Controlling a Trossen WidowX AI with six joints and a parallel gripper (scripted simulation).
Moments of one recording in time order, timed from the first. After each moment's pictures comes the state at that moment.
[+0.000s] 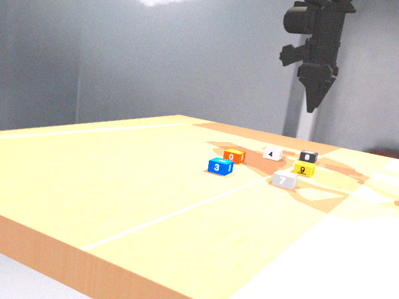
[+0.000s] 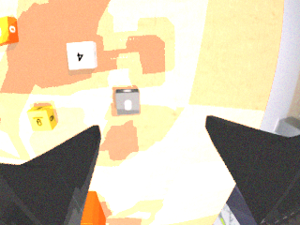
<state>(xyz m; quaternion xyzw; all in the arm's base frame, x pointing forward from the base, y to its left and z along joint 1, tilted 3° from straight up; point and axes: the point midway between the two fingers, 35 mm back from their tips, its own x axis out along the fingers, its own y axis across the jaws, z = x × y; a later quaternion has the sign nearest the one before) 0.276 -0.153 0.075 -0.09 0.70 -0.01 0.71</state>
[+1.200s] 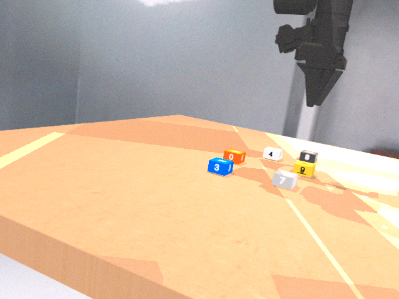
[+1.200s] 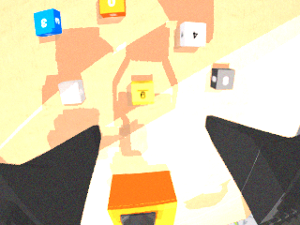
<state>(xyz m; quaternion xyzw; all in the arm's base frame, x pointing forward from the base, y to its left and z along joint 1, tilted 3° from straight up) 0.242 -0.013 0.082 -0.04 0.70 0.01 0.71</state>
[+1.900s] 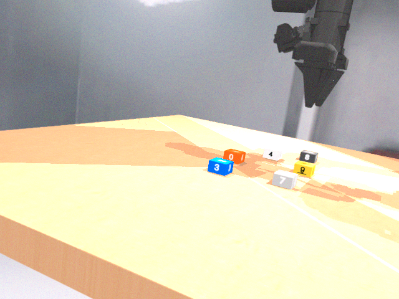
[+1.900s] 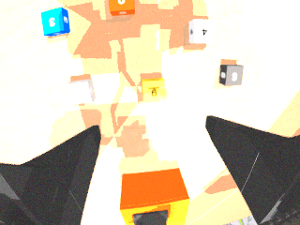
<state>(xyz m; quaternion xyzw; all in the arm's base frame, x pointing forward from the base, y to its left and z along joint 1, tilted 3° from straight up) 0.239 0.004 0.081 -0.03 0.70 0.00 0.71</state>
